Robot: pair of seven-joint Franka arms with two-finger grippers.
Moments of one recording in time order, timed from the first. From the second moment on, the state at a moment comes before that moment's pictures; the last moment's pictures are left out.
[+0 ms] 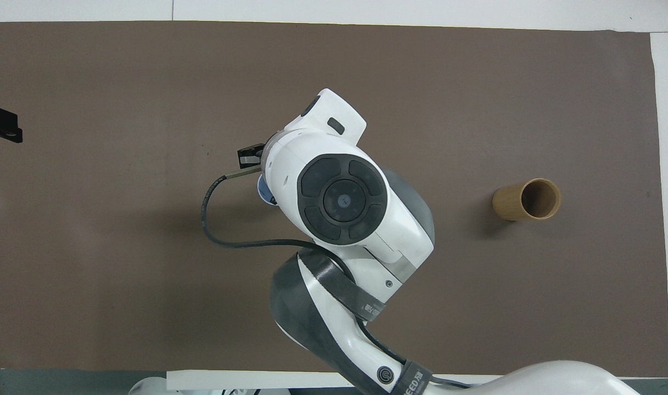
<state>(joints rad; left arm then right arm) -0.01 0.02 -0.03 -1.62 0.09 1.63 -0.05 0.32 0.27 0.43 -1.62 -0.17 2.31 0.66</state>
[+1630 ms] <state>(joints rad) -0.21 -0.11 -0.05 -2.00 0.05 1.92 -0.36 -0.28 0.10 0.41 -1.29 -0.18 1.40 0.02</state>
